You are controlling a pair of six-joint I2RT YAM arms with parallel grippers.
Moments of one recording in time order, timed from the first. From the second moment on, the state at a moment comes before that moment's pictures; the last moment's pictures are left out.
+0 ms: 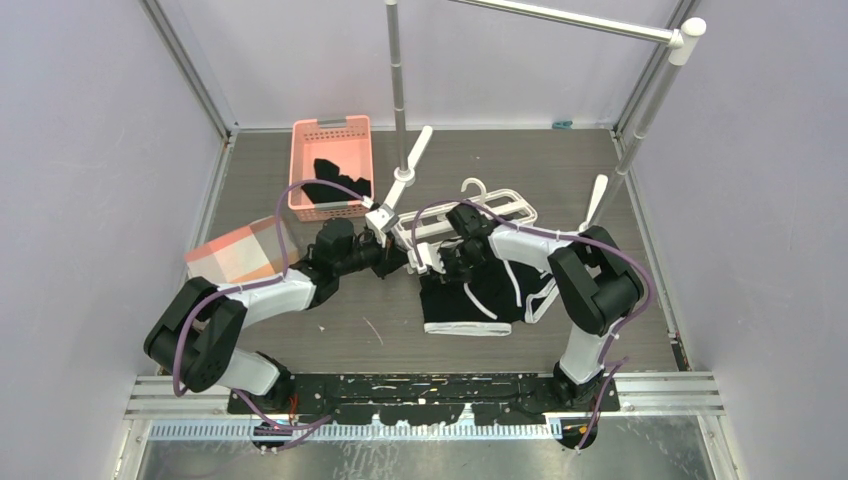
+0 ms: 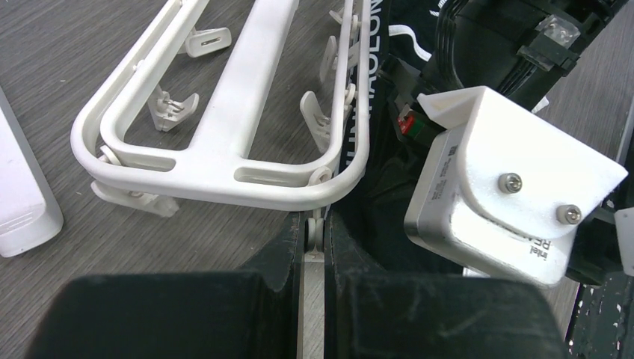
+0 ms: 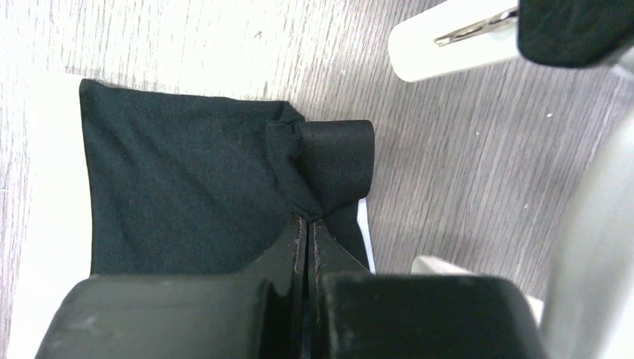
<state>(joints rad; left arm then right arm) -0.57 1.42 0.58 0.50 0.45 -0.08 0.60 1.78 1.03 -0.46 -0.60 -1.13</state>
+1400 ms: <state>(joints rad) -0.57 1.42 0.62 0.48 0.43 -0.08 0.92 1.10 0.62 -0.39 -0.31 -0.85</state>
